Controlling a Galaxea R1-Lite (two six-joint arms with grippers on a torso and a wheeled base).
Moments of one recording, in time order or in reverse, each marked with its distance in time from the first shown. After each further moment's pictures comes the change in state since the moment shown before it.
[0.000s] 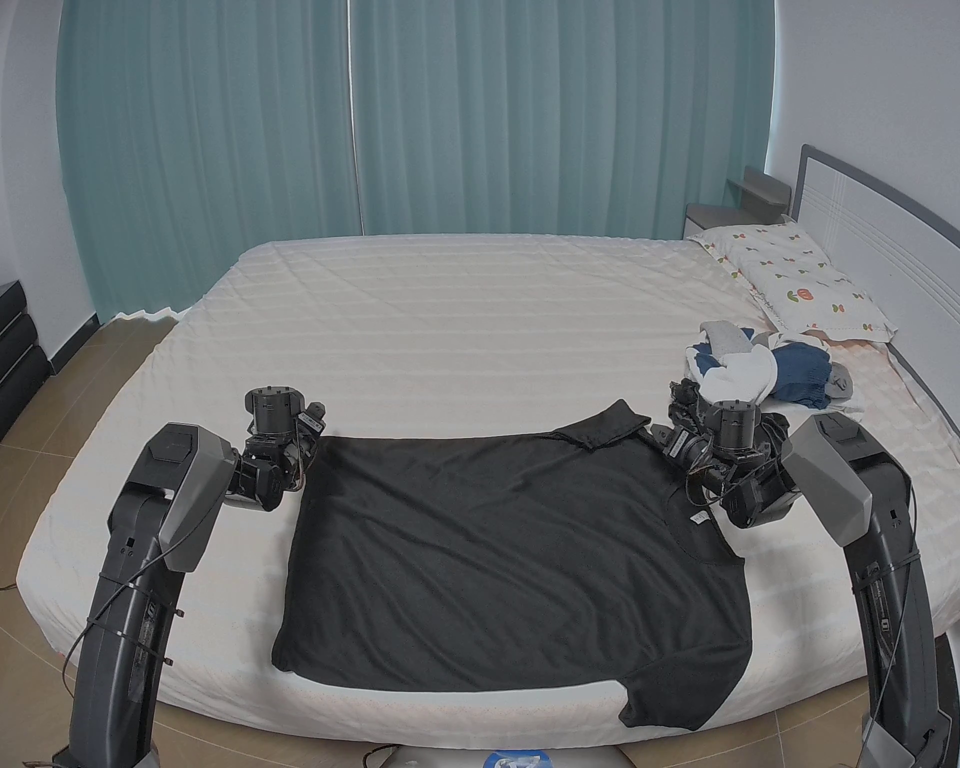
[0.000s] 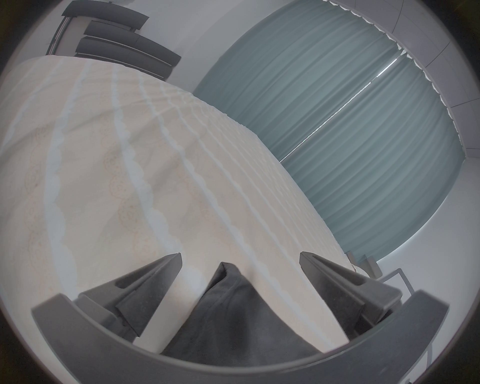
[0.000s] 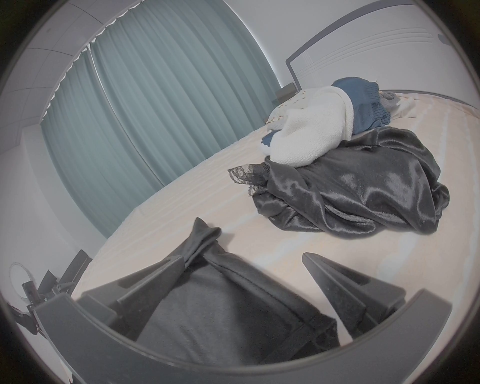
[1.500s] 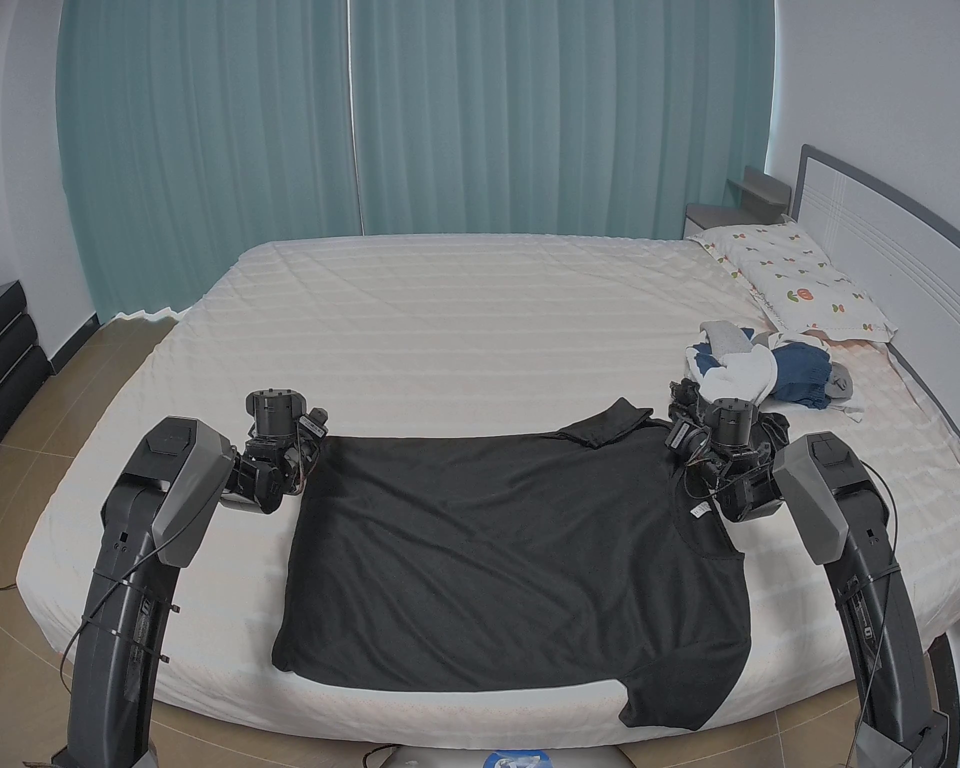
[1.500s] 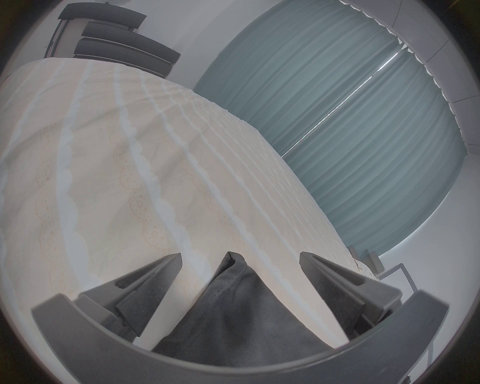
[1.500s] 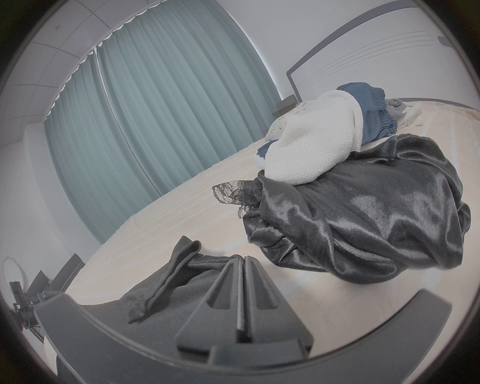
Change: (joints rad) left arm -0.011 -0.046 0.096 -0.012 -0.004 0.004; right arm -0.040 0.161 -0.305 0.068 -0.017 -0.038
